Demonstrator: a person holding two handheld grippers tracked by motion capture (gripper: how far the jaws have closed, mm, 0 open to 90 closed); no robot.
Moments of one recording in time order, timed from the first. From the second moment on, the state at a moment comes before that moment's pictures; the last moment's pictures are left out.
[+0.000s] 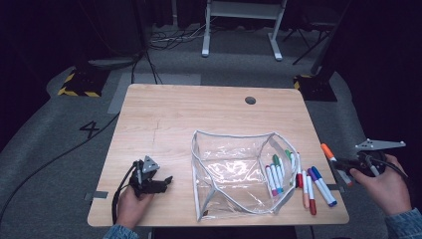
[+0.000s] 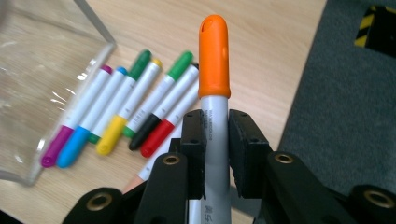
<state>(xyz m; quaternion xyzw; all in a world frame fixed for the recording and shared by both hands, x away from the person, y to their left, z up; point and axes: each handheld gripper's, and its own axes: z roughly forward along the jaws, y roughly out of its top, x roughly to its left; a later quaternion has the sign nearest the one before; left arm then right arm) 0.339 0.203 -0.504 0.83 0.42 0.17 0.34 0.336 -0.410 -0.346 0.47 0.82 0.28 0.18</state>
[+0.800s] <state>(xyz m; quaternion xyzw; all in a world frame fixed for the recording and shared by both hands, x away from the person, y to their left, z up) 0.341 0.201 -0.504 0.83 0.41 0.16 0.34 0.324 -0.309 -0.273 0.32 0.88 0.33 0.16</state>
